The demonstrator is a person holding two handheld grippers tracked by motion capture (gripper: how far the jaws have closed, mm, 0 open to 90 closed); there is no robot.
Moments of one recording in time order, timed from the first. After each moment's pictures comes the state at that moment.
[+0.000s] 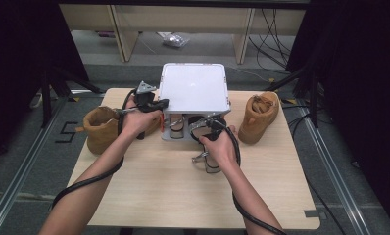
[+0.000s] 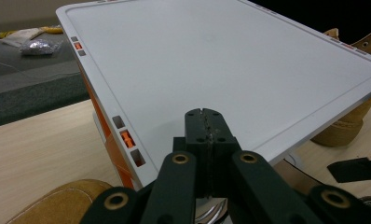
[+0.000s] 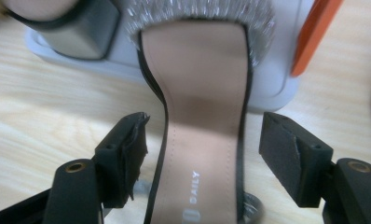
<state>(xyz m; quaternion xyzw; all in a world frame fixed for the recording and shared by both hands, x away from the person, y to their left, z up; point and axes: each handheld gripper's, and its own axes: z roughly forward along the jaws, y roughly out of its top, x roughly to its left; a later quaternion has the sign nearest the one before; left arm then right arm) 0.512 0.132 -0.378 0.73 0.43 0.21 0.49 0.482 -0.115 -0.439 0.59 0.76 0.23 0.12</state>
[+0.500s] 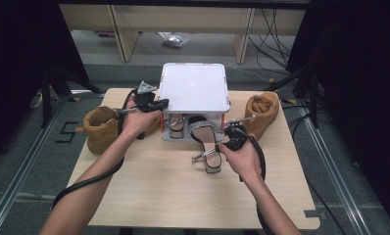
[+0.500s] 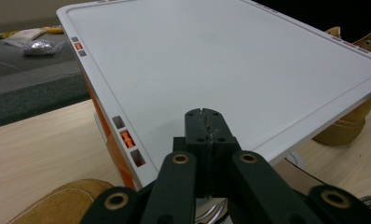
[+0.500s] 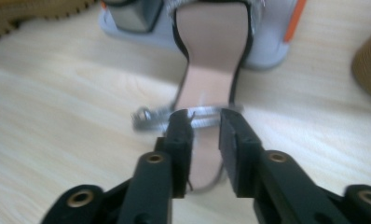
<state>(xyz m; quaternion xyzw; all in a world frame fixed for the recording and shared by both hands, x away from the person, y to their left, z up) 0.511 0.131 -0.378 0.73 0.43 0.21 0.48 0.423 -0.158 -0.401 0.59 0.76 0.28 0.07</state>
